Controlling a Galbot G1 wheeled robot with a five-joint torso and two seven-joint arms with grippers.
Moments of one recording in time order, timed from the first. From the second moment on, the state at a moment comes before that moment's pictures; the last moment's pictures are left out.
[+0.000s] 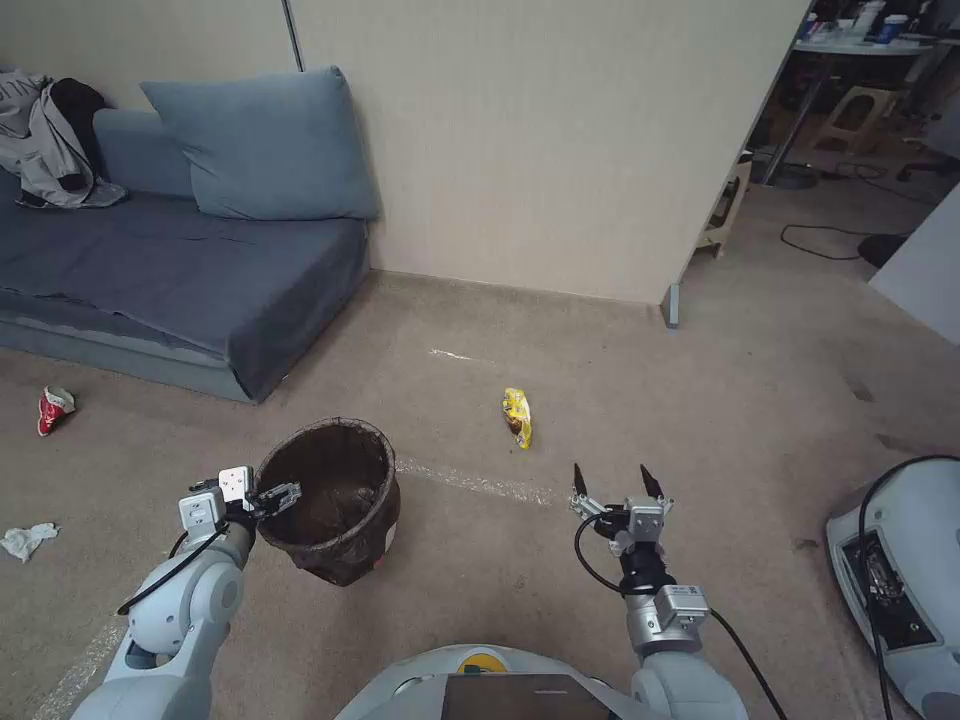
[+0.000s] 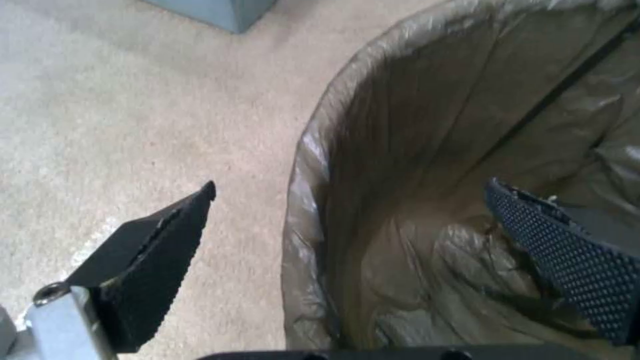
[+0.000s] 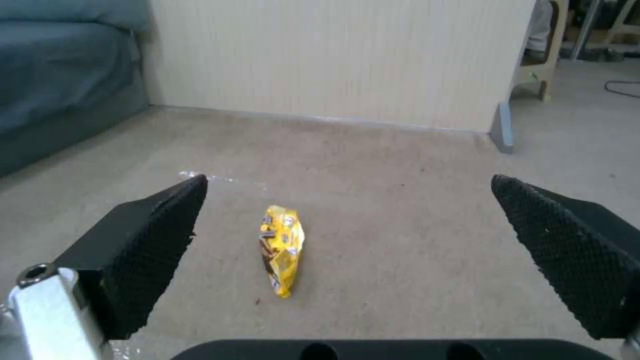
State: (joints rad) left arm 1.55 -1.26 -0.74 -2.07 -0.55 0.68 -0.31; right arm -1.81 1.61 0.55 2.13 -0.04 0.12 0.00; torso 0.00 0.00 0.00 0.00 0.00
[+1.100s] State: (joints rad) left arm 1.54 -1.27 -0.73 -2.04 -0.62 0.74 -0.37; right arm -1.81 1.61 0.54 2.12 -0.03 0.11 0.00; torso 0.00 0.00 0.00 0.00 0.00
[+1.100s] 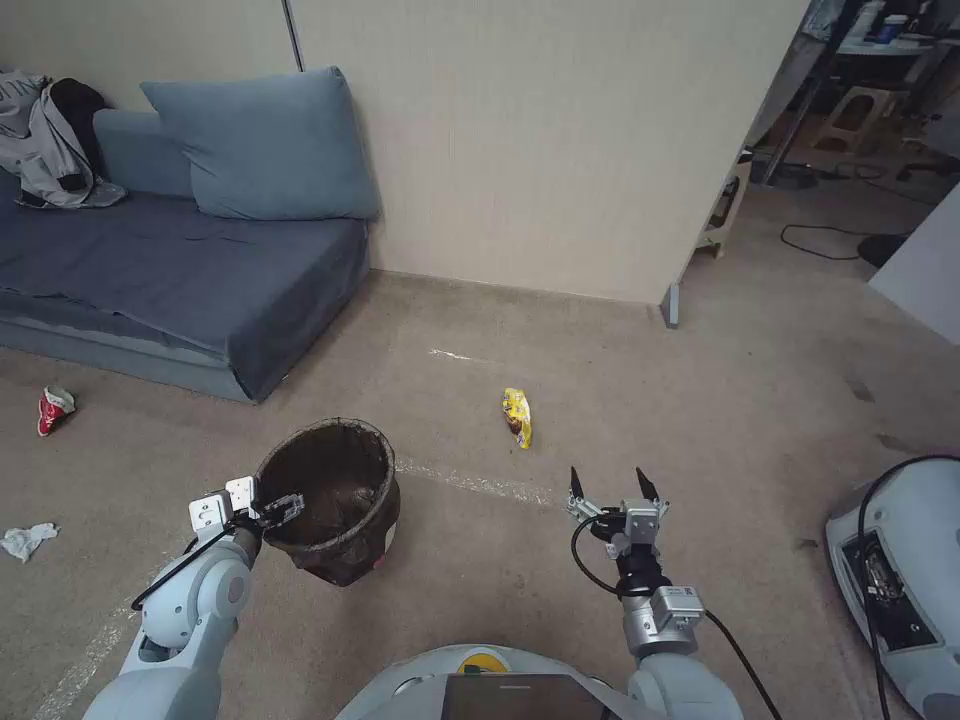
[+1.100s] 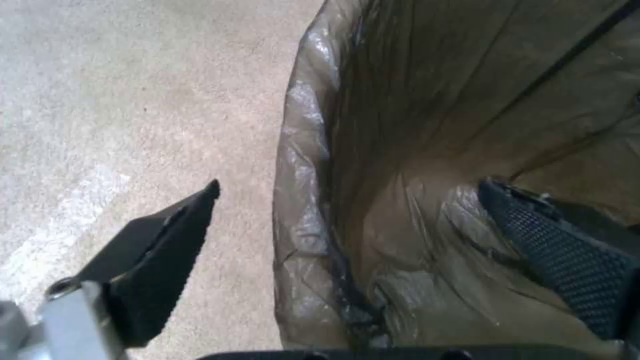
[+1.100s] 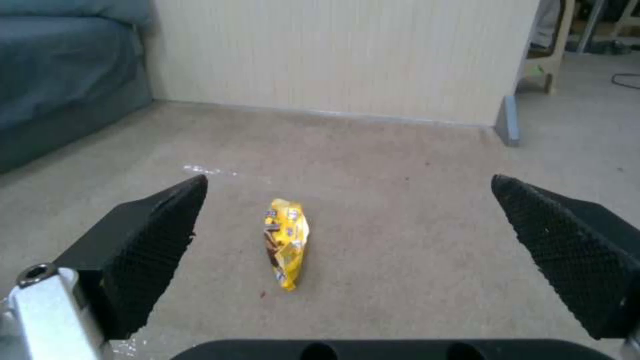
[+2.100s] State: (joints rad) left arm 1.52 -1.27 -0.72 -2.00 -0.62 0.71 -0.39; right arm -1.81 1.61 0.54 2.12 -0.03 0.12 0.00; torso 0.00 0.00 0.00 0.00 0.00
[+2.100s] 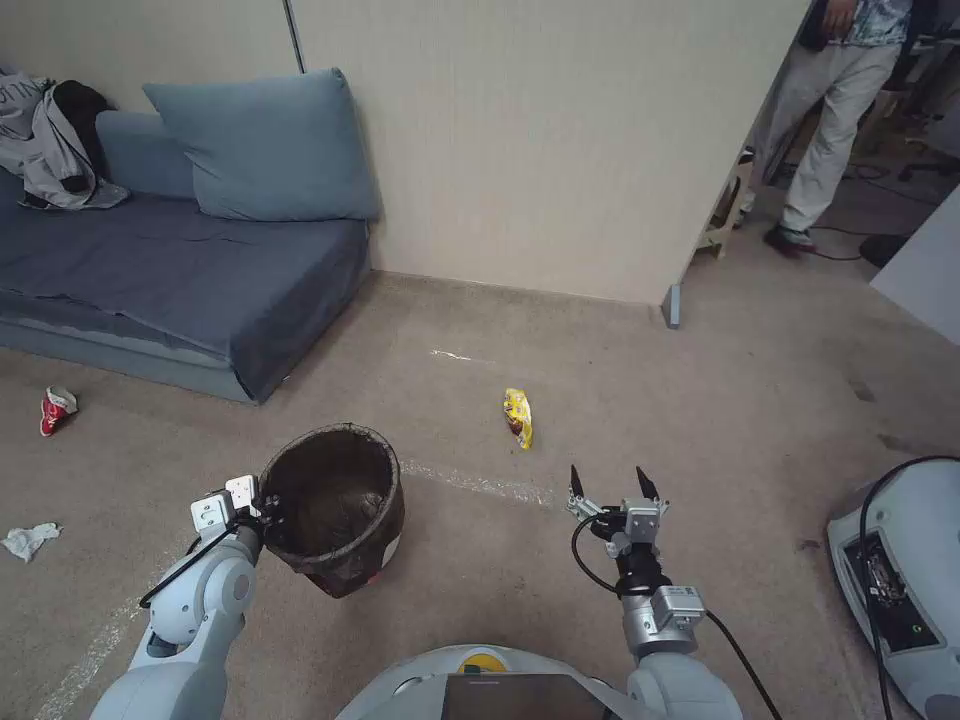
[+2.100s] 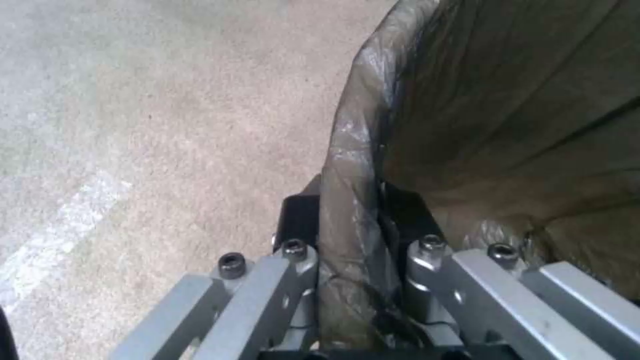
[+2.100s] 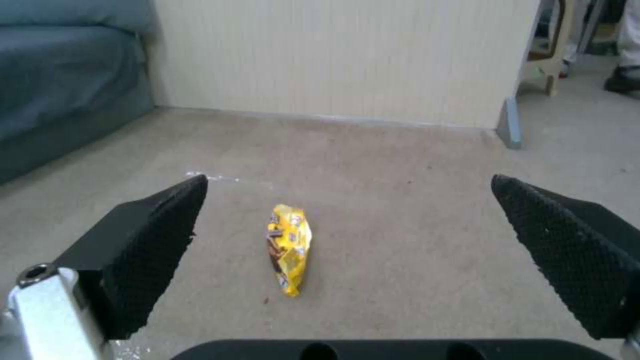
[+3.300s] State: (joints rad) left arm 1.72 -1.29 -0.65 -2.35 -0.34 0.28 -0.27; right arm -1.80 1.61 0.54 2.12 -0.01 0.13 0.00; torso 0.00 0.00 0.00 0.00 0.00
